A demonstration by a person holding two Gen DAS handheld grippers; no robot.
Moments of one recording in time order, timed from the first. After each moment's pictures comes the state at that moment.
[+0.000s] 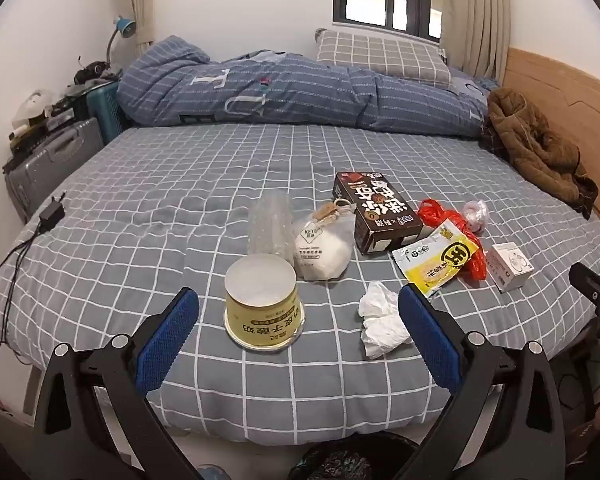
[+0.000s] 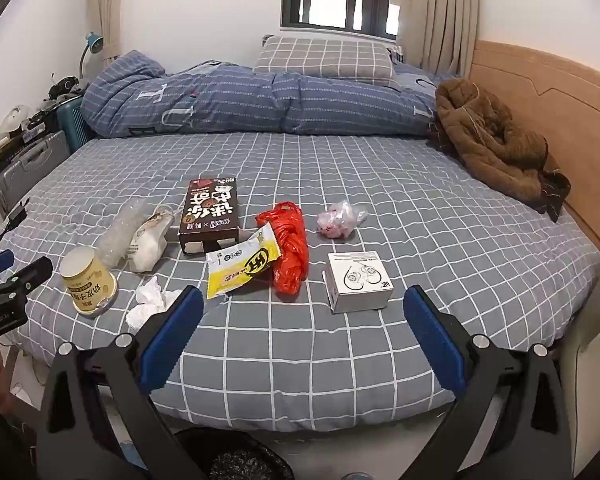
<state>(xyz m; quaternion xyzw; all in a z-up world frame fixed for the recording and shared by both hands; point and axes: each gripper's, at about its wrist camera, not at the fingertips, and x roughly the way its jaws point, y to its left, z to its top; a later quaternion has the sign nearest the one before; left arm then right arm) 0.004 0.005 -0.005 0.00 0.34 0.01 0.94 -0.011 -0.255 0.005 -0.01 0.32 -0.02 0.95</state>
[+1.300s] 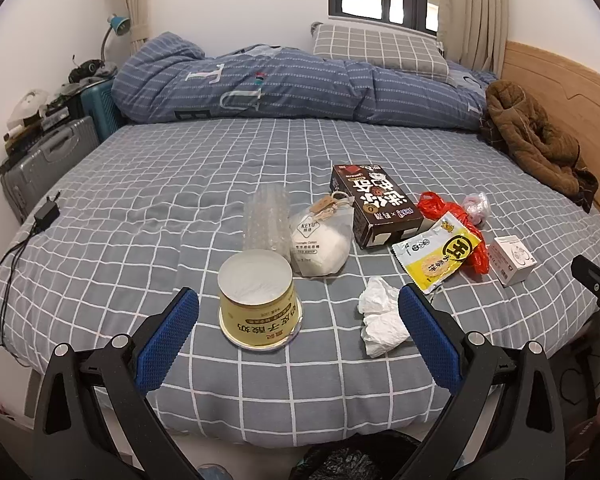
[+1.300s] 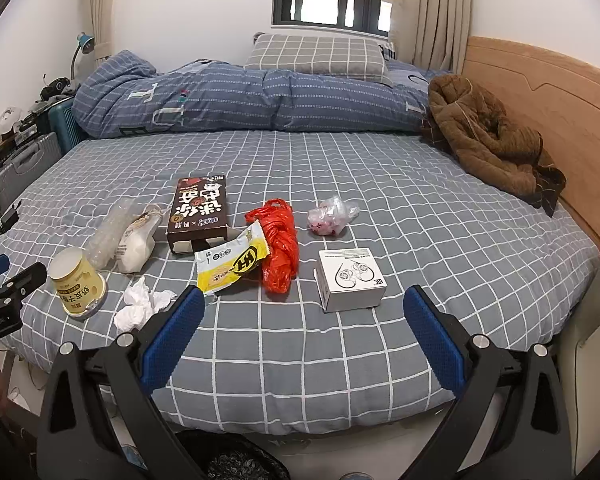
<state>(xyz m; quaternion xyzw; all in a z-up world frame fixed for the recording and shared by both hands) 0.010 0.002 -0.013 0.00 0.34 0.00 0.94 -0.004 -0.264 -0.005 -0.01 0.32 -0.03 0.95</state>
